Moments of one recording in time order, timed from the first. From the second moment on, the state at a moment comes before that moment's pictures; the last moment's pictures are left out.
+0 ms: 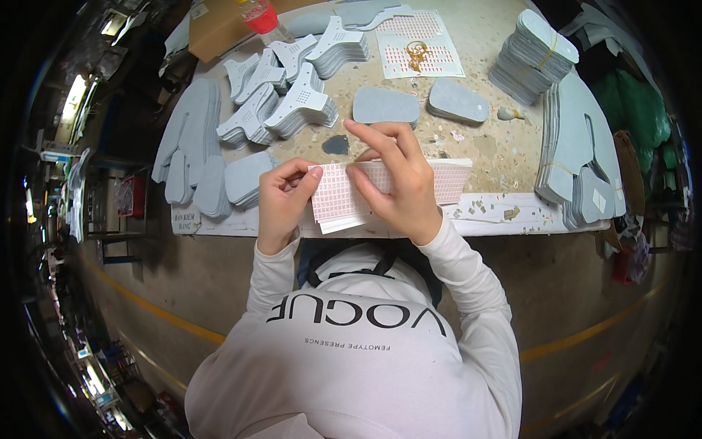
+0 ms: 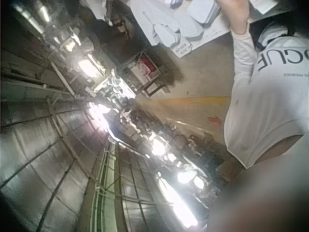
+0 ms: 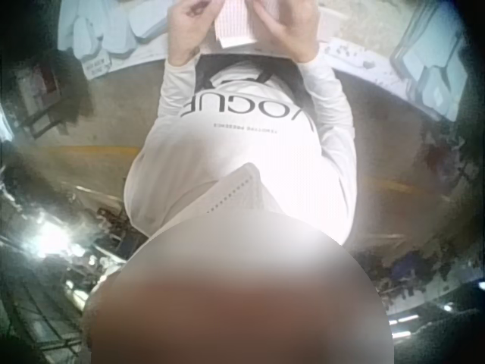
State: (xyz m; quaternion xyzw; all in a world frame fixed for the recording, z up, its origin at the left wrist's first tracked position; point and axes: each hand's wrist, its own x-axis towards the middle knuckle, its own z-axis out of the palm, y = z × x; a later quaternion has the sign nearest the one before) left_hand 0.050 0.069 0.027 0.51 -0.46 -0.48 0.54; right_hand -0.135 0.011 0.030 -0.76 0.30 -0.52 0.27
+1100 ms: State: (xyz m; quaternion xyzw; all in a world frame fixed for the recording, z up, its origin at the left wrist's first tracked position) left_hand 0.063 0.050 0.046 0.59 -0.68 -0.16 0.41; right_hand -0.149 -0.003 0.051 -0.66 0.31 -0.50 0.46
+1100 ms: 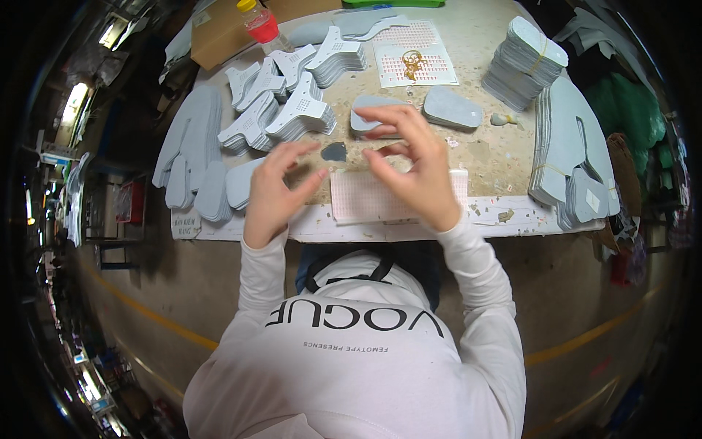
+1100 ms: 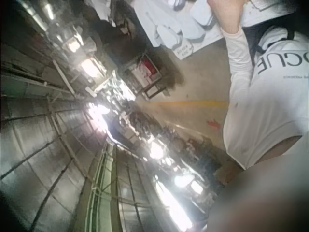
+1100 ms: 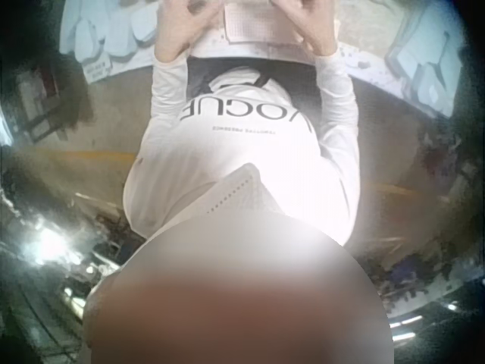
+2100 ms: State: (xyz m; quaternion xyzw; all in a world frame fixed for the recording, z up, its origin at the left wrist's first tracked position) left_hand 0.028 -0.079 0.010 0.43 -0.83 -0.19 0.30; right_hand -0.179 -0.092 -0.007 -0.82 0.42 -0.39 0.00
